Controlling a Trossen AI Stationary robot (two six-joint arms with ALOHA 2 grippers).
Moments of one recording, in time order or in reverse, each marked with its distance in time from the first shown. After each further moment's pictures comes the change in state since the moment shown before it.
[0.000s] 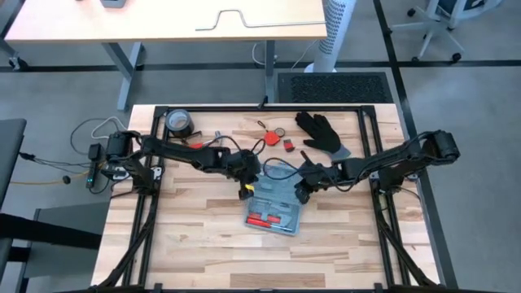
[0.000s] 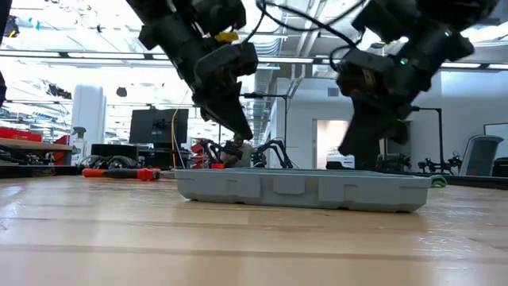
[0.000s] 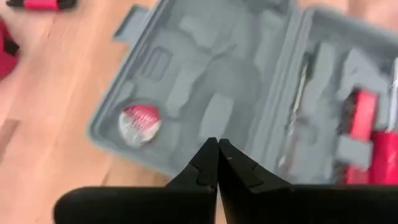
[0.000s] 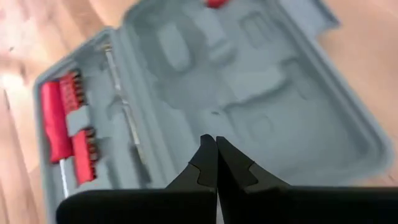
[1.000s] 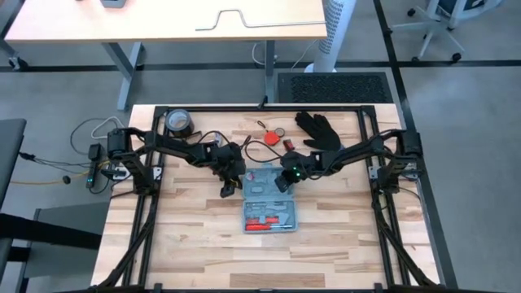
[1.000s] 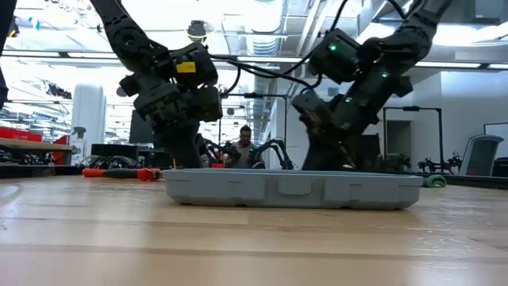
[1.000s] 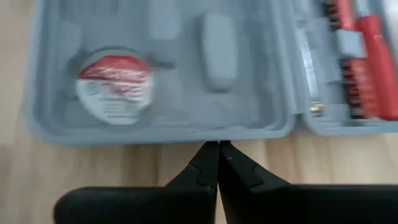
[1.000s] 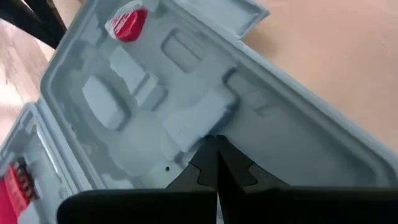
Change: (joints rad) left arm 0.193 0.000 -0.270 0.145 0.439 0.190; right arm -0.185 0.328 0.149 0.168 -0.155 0.011
